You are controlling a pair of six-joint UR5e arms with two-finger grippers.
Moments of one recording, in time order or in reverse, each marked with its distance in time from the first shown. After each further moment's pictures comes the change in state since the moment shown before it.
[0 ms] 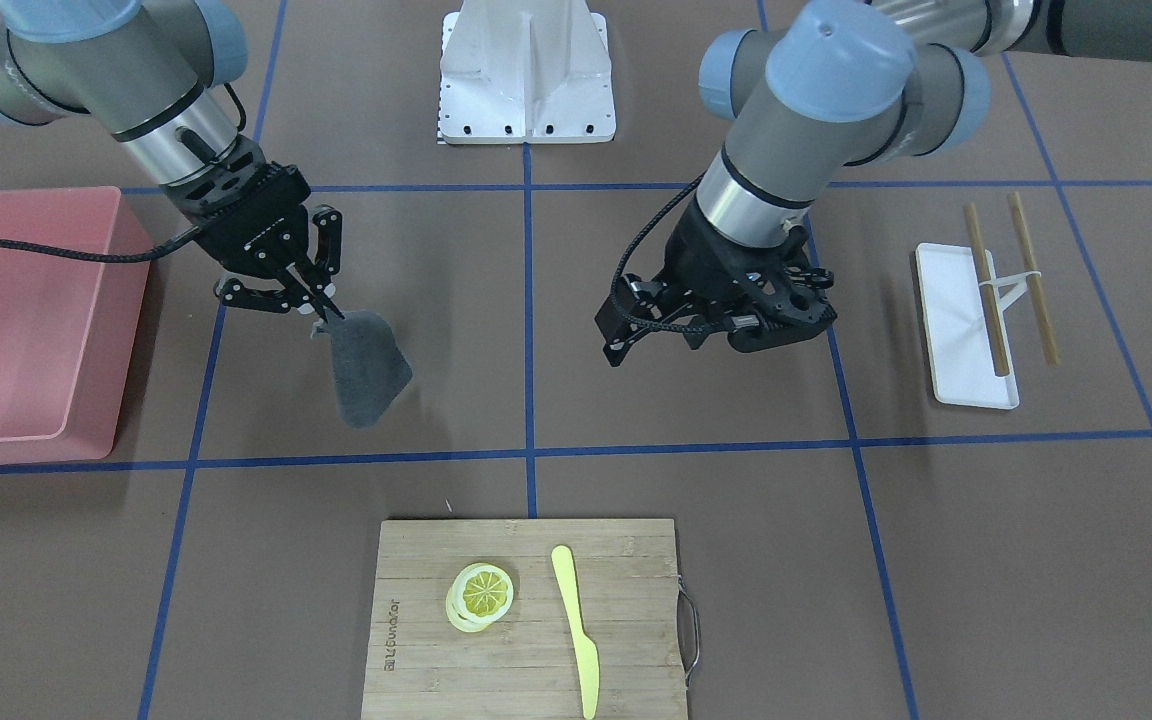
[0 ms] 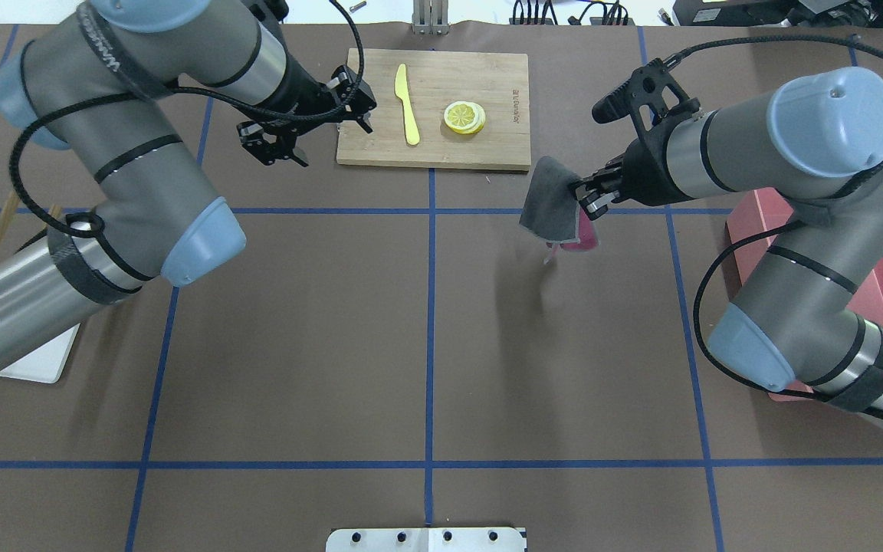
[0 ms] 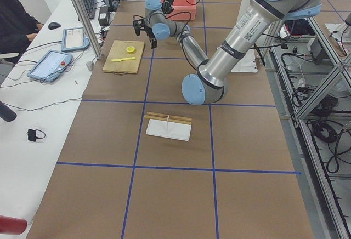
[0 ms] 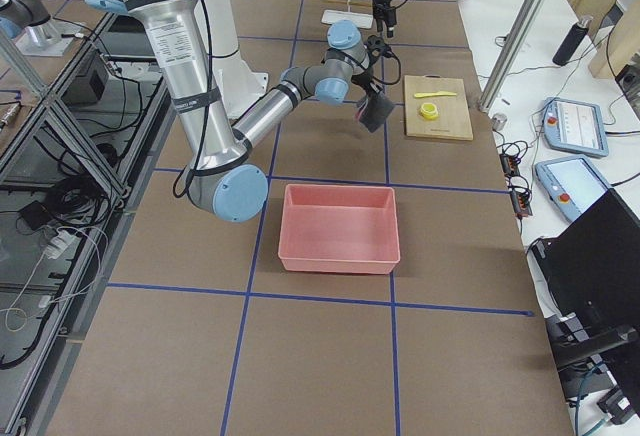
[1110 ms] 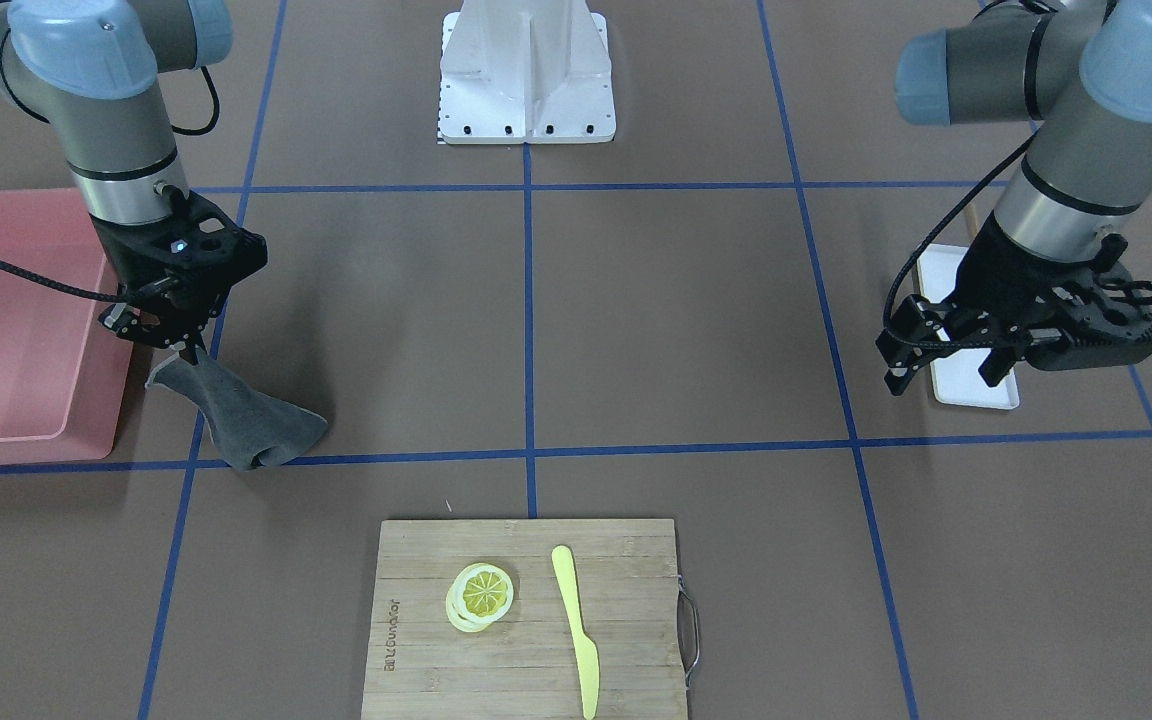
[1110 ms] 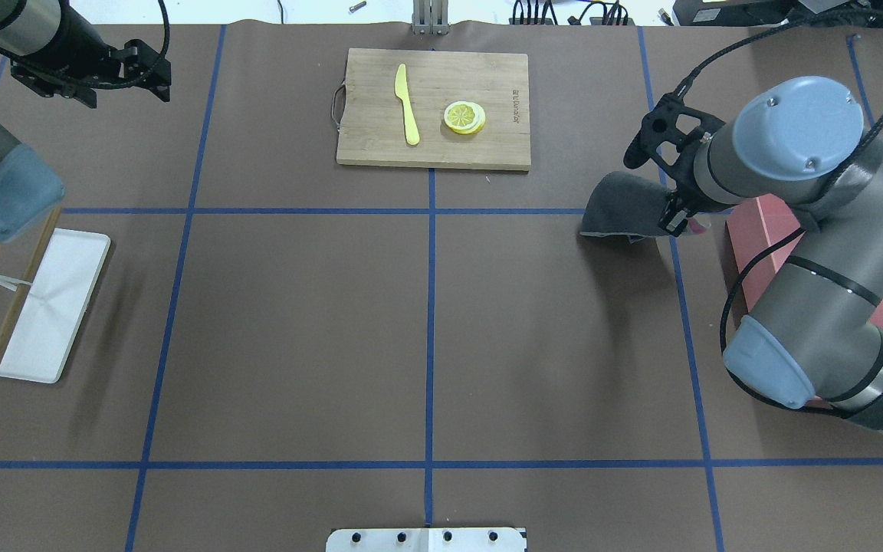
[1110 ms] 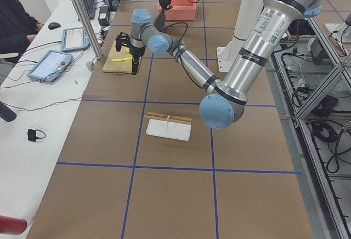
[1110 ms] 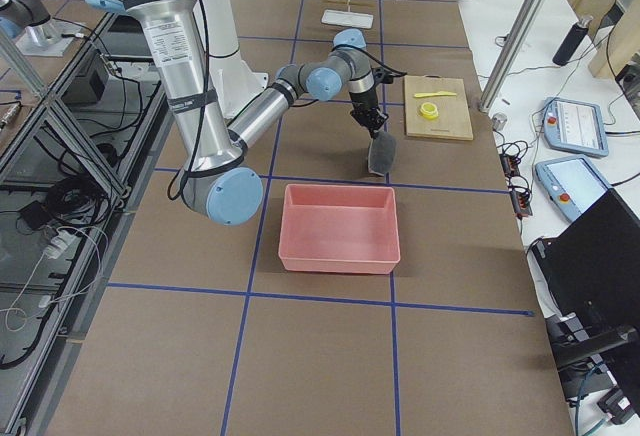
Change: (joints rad) left arm -0.206 0.232 -0.092 0.123 0.039 0.468; right arm -0.047 -0.032 0.046 -0.454 -0.239 -0.421
